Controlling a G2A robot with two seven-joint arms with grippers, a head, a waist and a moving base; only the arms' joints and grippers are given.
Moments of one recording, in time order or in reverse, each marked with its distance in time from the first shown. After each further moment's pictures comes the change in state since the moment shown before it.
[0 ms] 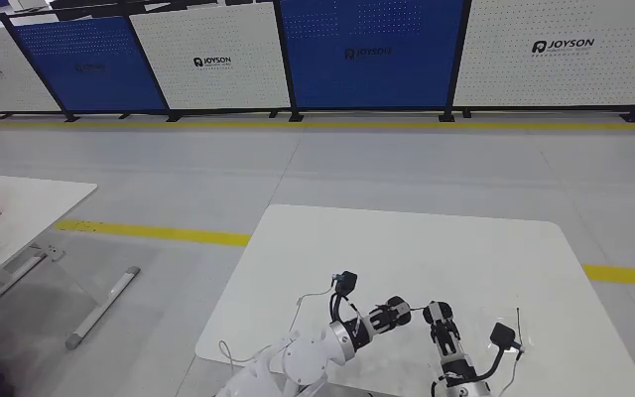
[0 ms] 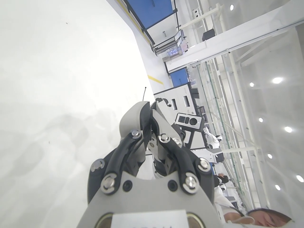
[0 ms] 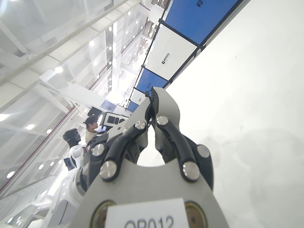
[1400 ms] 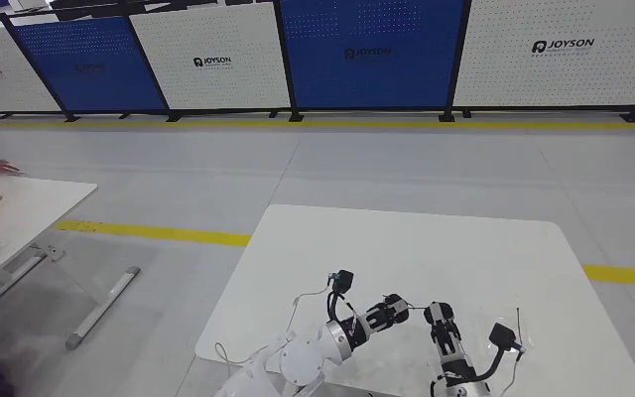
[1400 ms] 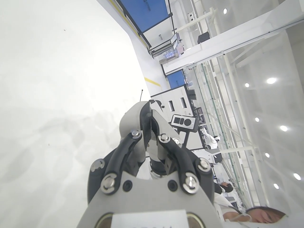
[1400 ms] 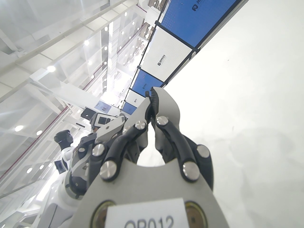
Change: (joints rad) left arm 0.021 0.003 -0.026 -0.018 0.005 -0.031 -0.002; right arm 0.001 -0.003 -0.003 0.004 -0.038 0.027 -0.021
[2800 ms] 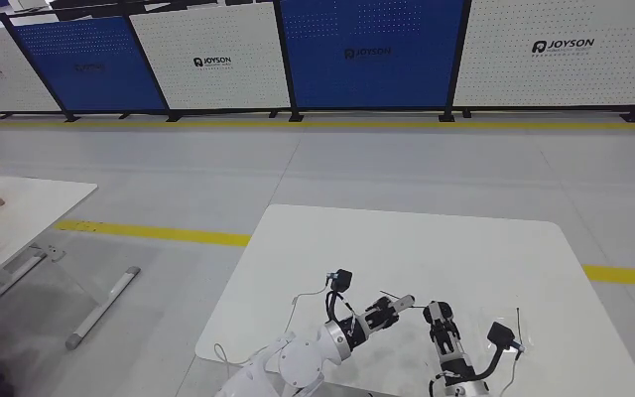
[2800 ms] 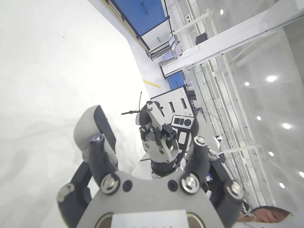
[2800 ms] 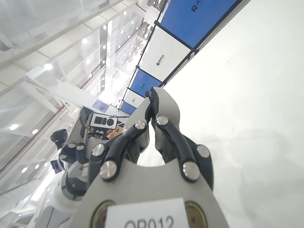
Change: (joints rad) left arm 0.007 0.000 -0.004 0.001 0.028 -0.024 0.019; right arm 0.002 -0.002 -0.005 -0.005 -0.021 0.013 -0.005
